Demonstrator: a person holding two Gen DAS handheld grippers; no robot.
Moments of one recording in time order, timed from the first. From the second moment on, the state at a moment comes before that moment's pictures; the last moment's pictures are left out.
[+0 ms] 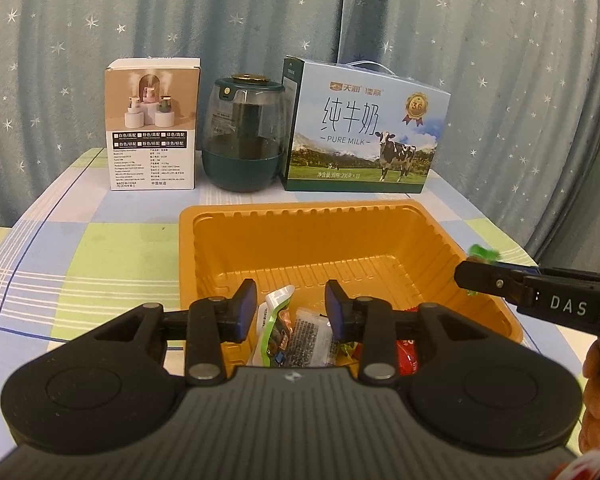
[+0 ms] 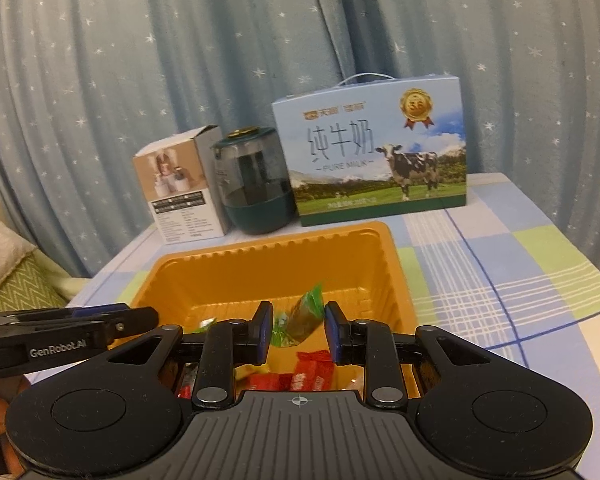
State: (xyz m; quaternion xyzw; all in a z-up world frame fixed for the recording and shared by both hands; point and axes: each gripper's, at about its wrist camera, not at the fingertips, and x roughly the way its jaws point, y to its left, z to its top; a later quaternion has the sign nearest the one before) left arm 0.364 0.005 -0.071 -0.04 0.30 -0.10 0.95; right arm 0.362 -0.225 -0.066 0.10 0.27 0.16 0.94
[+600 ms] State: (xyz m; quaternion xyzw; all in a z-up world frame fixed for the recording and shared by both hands) left arm 0.355 -0.001 -0.072 -0.03 0.30 -0.10 0.95; right arm 0.353 -0.238 -0.066 0.11 0.26 0.13 0.95
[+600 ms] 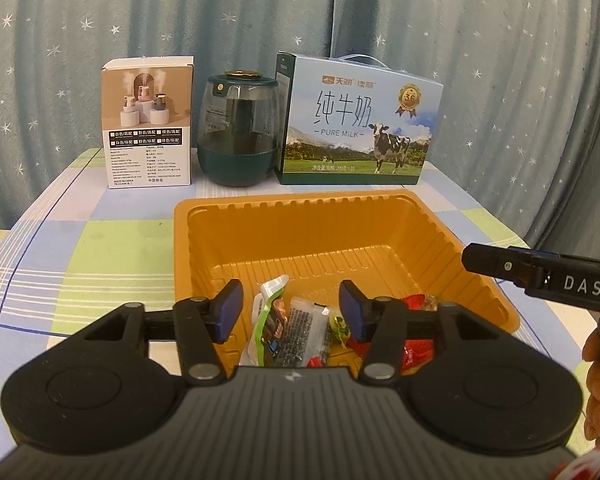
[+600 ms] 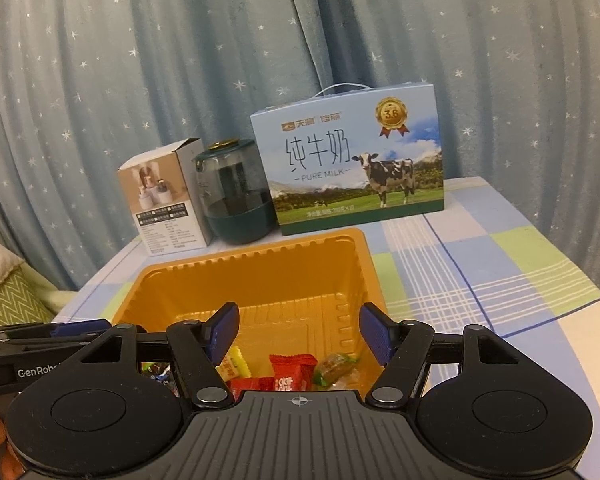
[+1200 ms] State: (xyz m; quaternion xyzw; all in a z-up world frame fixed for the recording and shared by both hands) left arm 0.282 -0.013 -0.070 -0.02 0.29 -0.11 0.95; right arm 0.275 -0.272 -0.065 0.14 0.29 0.06 0.95
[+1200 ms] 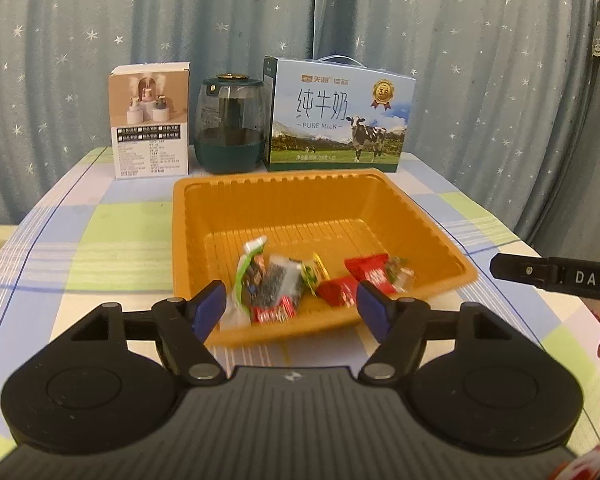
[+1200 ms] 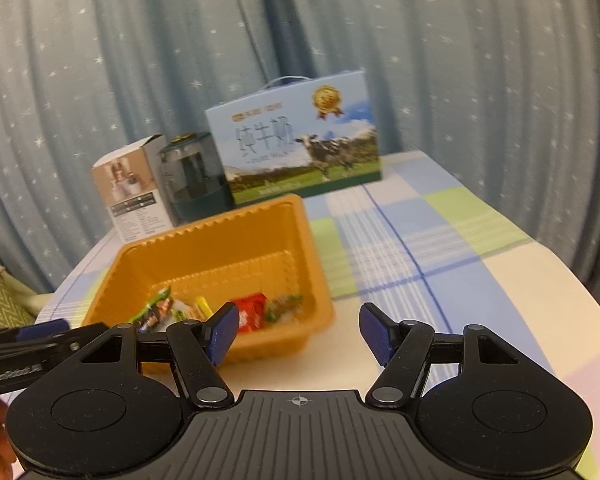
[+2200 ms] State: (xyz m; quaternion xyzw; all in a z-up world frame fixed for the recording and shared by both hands) left arm 0.171 -0.017 -0.105 -0.02 0.35 -0.12 0.93; right arm 0.173 -0.264 -0.106 0.12 0.36 0.05 0.92
